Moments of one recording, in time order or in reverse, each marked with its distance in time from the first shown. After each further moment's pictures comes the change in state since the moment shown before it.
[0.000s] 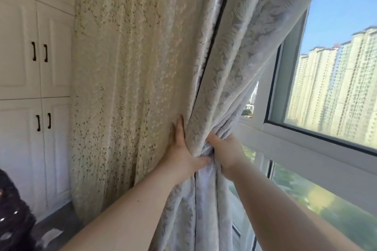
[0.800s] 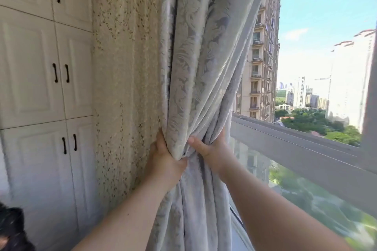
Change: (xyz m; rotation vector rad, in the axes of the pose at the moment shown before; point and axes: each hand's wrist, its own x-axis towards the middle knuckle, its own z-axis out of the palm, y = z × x) left_hand 0.199 -0.137 -0.038 0.157 0.350 -0.079; right_hand 0.228 0.109 0.079 -0.092 -0.111 -0.142
